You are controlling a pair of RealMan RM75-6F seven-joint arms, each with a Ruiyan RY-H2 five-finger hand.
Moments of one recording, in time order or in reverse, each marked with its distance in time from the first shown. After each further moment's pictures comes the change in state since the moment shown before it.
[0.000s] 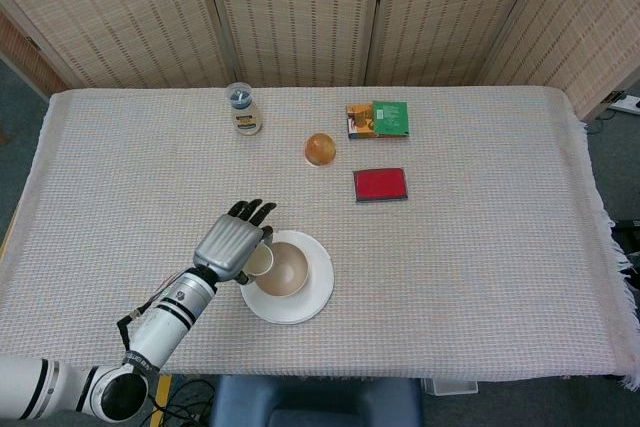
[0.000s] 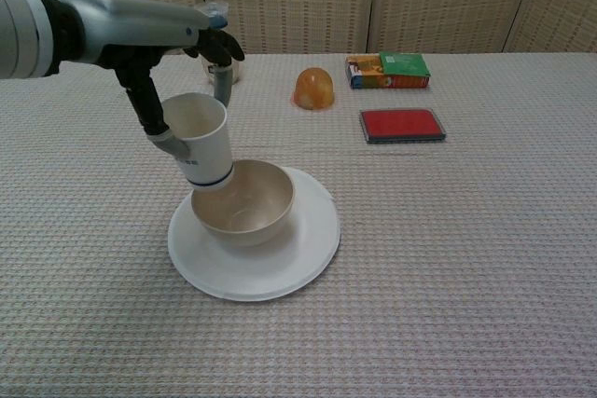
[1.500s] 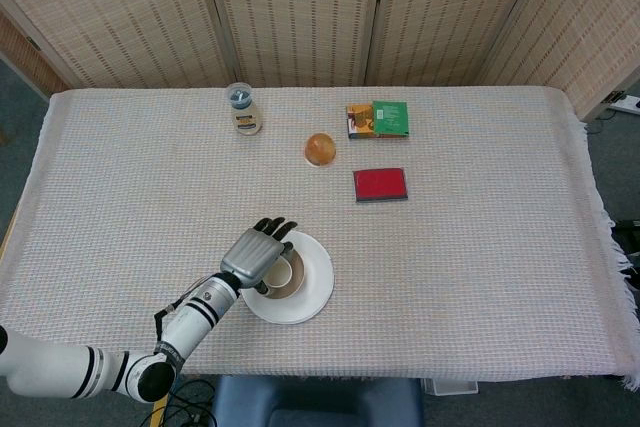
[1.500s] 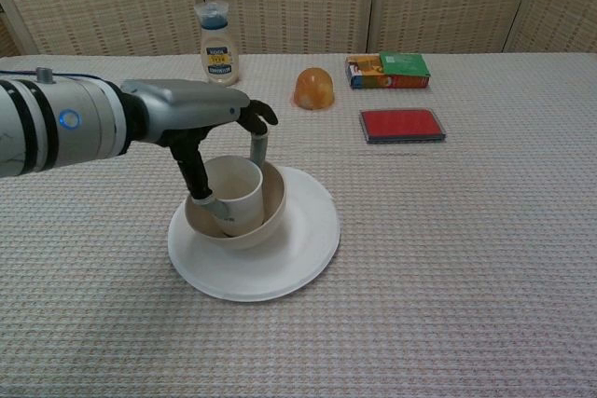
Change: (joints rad) left arm -0.022 -0.201 0.095 0.279 0.125 -0.114 -0.174; right arm -0.035 0.013 -0.002 -0.020 -0.021 0.063 0.018
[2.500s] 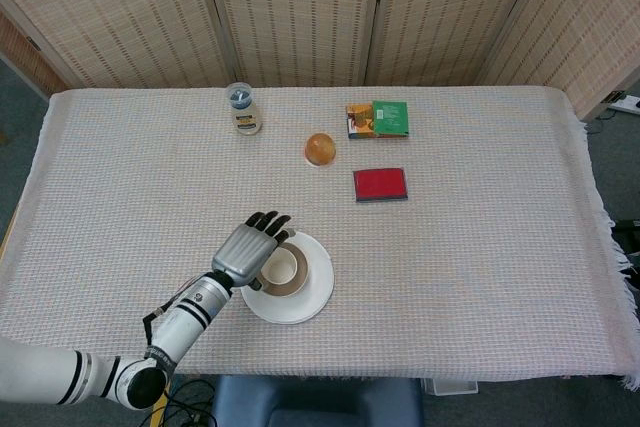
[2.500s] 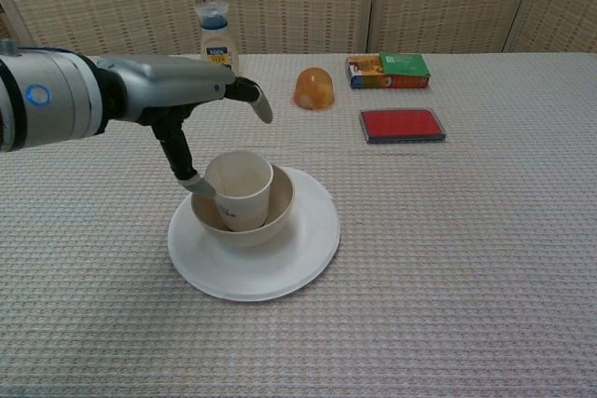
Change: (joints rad) left arm 0.014 0.070 -0.003 -0.102 -0.009 0.076 0.052; right arm 0.000 -0.002 0.005 0.001 0.012 -0.005 -0.008
